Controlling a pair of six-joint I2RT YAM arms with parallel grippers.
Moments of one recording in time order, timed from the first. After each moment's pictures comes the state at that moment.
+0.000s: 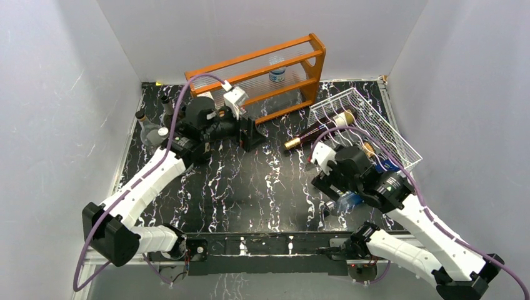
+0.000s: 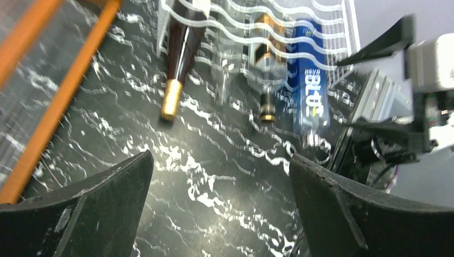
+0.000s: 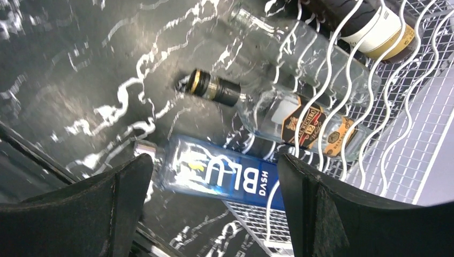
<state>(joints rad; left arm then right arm) -0.53 1.26 1.19 -0.24 0.50 -0.15 0.76 0.79 0.92 -0.93 0.20 -0.33</state>
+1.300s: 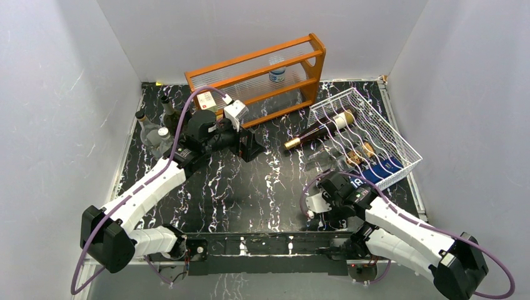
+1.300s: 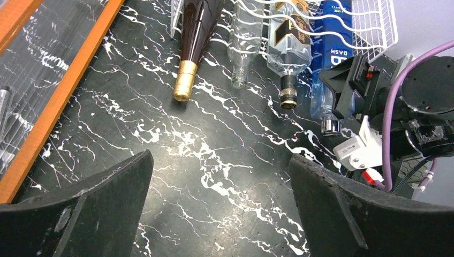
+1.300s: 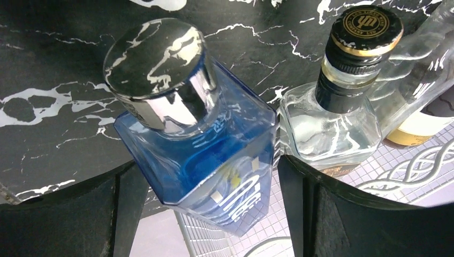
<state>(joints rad) -0.57 1.20 0.99 -0.14 0.43 -0.10 0.77 0.84 0.48 -0.84 0.33 -1.19</state>
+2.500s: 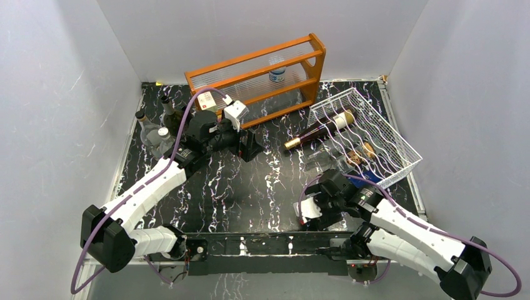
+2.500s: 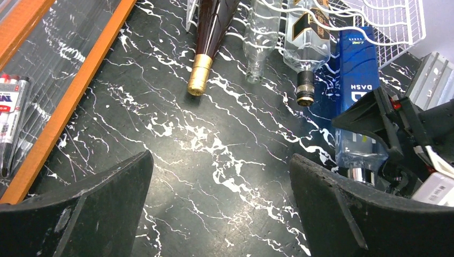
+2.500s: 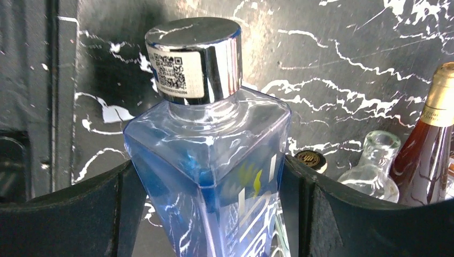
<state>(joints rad) -0.58 1.20 0.99 -0.16 0.37 -0.07 0.85 0.80 0.53 -0.82 -0.12 -1.13</state>
